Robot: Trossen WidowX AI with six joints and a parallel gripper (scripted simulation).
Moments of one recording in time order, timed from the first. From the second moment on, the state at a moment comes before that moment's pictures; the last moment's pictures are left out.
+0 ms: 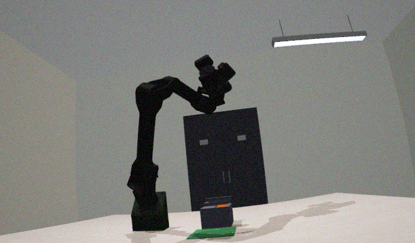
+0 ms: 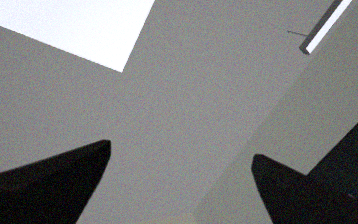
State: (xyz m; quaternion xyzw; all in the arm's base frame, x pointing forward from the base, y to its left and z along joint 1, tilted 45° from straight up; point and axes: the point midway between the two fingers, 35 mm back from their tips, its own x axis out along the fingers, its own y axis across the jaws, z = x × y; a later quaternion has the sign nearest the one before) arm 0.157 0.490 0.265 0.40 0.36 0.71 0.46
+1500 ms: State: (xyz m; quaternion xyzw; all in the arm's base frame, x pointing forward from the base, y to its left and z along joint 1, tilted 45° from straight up) arm 0.208 0.176 0.005 -0.29 0.62 -0.19 0.71
